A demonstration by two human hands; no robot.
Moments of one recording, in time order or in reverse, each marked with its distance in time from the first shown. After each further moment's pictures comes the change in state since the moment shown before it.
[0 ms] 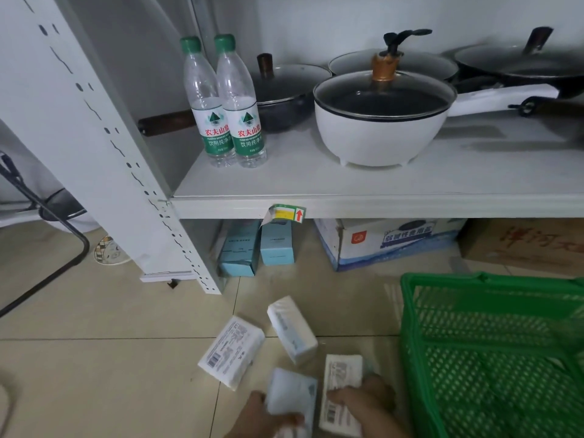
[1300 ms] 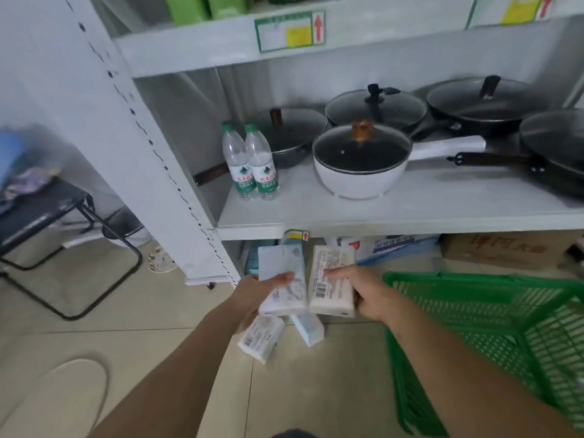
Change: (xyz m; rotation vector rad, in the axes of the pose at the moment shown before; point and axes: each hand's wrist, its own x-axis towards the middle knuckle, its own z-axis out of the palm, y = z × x) left_hand -0.166 0.233 -0.134 0.081 -0.330 0.121; right_hand -0.168 -0.181 -0.118 0.326 -0.571 -0.297
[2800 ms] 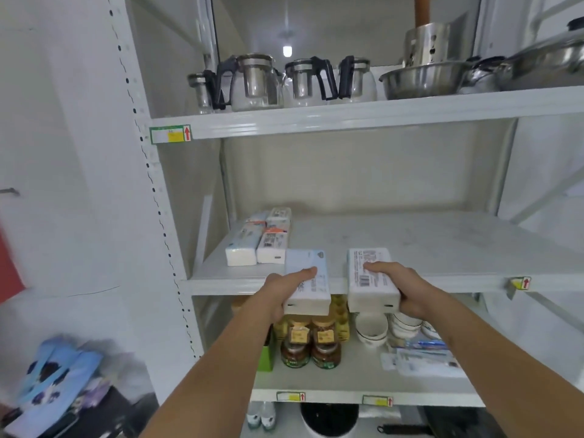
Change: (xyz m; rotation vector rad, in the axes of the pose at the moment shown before) left_hand -0.459 0.725 0.015 -0.133 -0.039 0.364; right_hand -0.570 -0.685 0.045 -0.032 0.088 -0.513
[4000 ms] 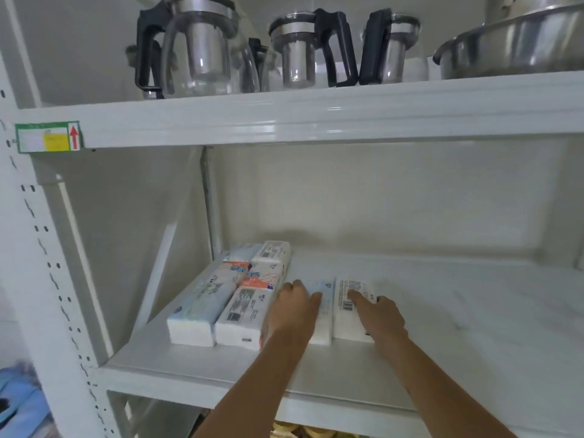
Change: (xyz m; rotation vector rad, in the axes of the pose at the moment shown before) left_hand 0.251 0.058 0.069 1.032 0.468 0.295; right_hand 0.285 -0.025 0.029 -0.618 0.384 -0.042
